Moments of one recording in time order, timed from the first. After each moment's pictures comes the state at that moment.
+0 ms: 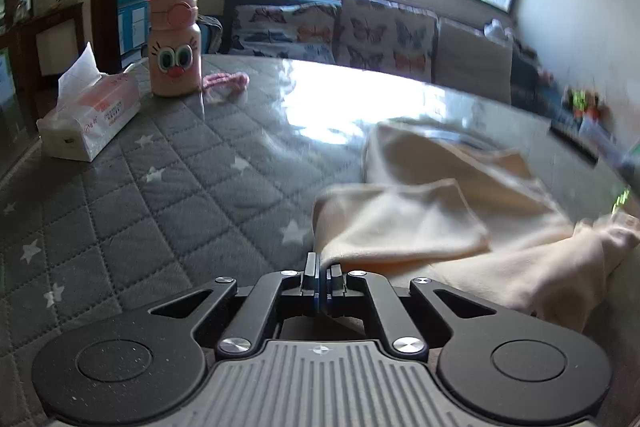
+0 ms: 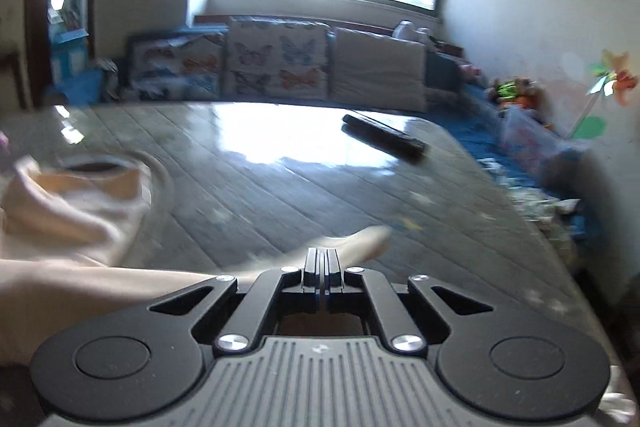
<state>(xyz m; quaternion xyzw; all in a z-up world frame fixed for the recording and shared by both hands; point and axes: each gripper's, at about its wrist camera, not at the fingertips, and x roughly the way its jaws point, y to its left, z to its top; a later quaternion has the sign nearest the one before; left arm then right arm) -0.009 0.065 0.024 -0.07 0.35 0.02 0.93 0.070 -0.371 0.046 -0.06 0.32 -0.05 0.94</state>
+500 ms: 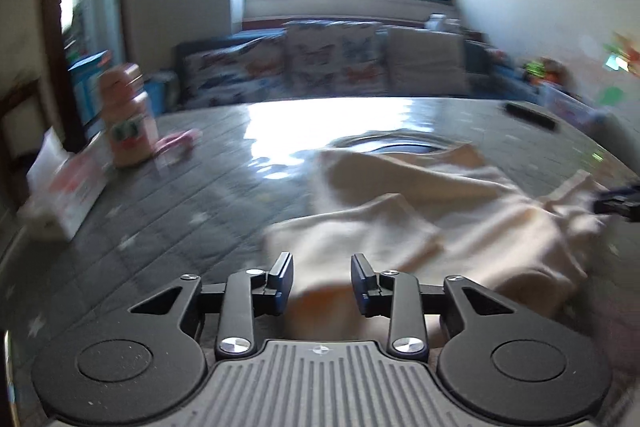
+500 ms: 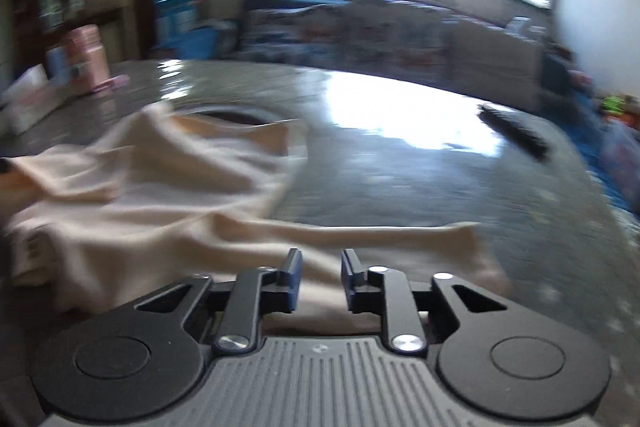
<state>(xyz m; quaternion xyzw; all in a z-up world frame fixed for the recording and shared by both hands) -0.025 0.024 0.050 0.03 0.30 -0.06 0.95 0.047 -0.294 0.044 -0.08 0.35 0.16 0.92</state>
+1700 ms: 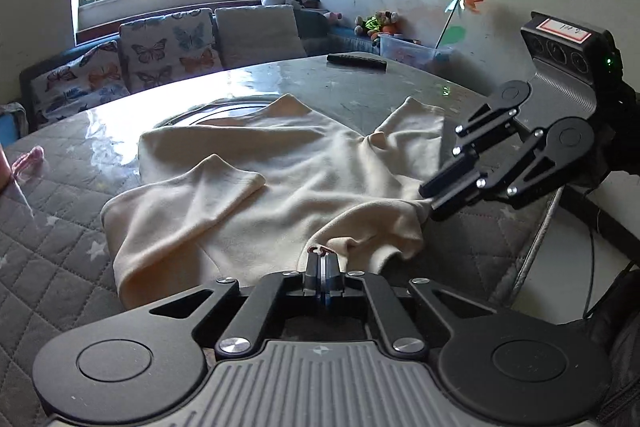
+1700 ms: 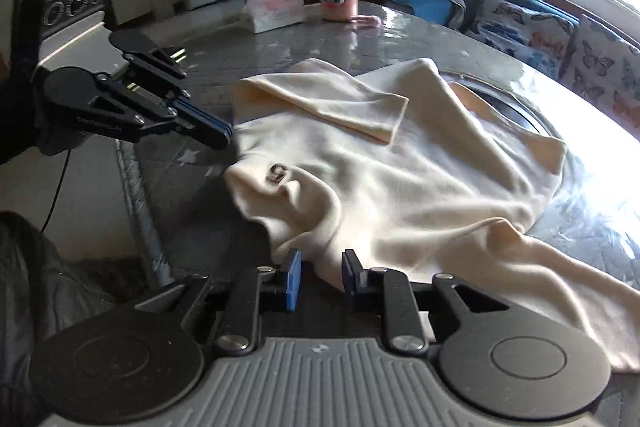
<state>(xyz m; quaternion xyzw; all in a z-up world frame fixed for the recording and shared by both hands) -0.066 0.001 0.040 0.07 0.32 -0.29 0.90 -0.021 -0.220 0.053 -0.18 0.37 0.44 0.80</state>
